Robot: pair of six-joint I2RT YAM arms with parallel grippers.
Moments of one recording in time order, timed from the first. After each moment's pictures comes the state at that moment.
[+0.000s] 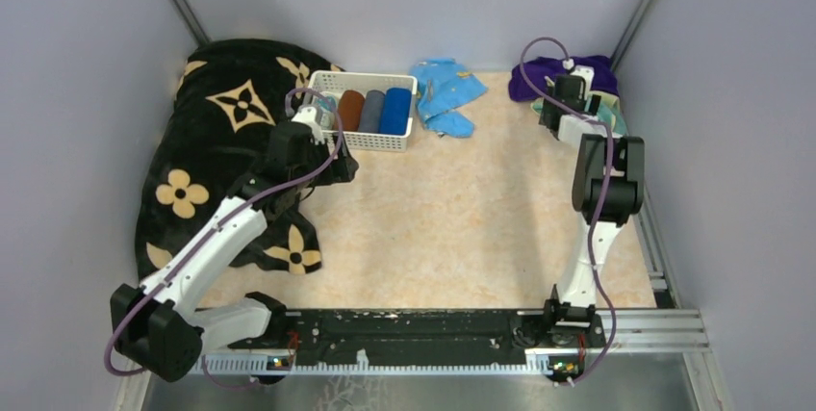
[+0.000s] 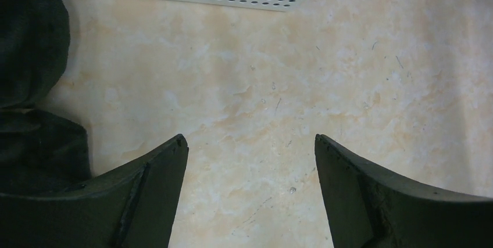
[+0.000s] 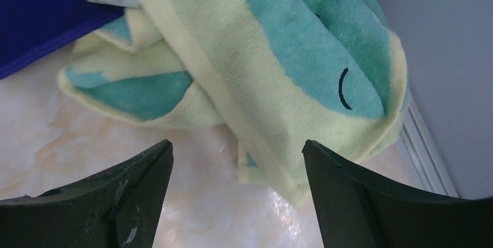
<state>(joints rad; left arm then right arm) -0.45 1.16 0.97 -0.40 -0.09 -0.42 -0.05 2.01 1.37 0.01 0.42 0.08</state>
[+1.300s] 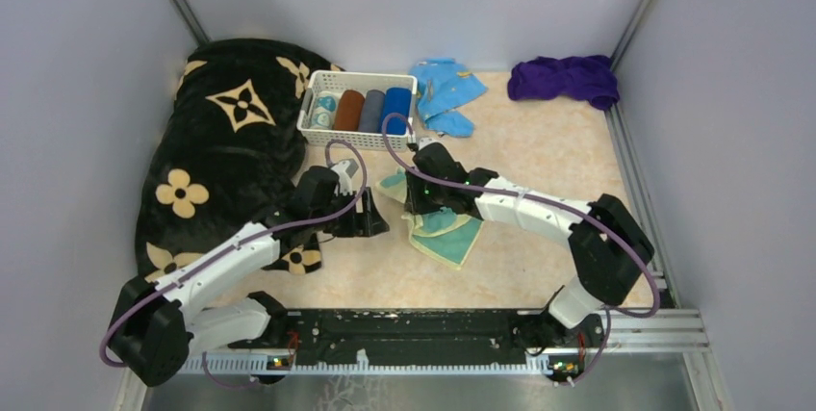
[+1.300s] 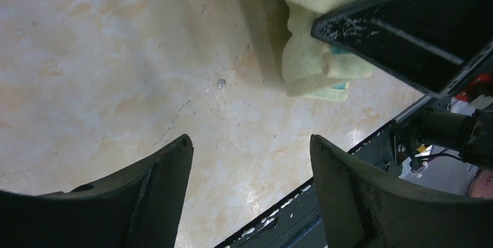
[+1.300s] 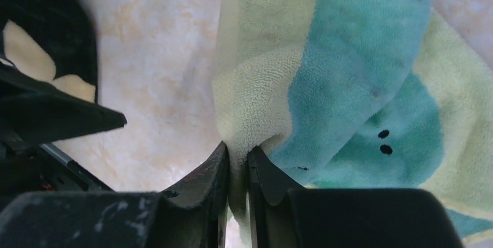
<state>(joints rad) -0.62 1.10 0.66 -0.28 0.21 -0.59 0.83 1.53 1.02 -0.31 -0.01 0.53</state>
